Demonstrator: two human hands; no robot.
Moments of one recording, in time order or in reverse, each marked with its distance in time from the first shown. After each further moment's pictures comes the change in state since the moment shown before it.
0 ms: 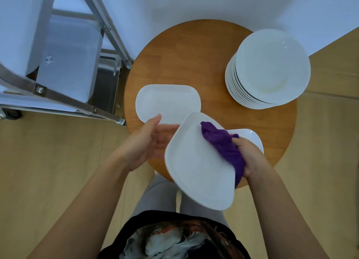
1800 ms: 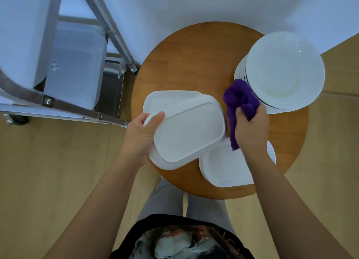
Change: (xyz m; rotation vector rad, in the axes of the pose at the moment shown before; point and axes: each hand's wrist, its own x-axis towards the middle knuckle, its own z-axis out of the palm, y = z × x) left_hand 0.007 0.017 -0.017 -0.103 0.537 0.234; right_hand 0.034 -0.027 0.041 -0.548 0.433 -0.838
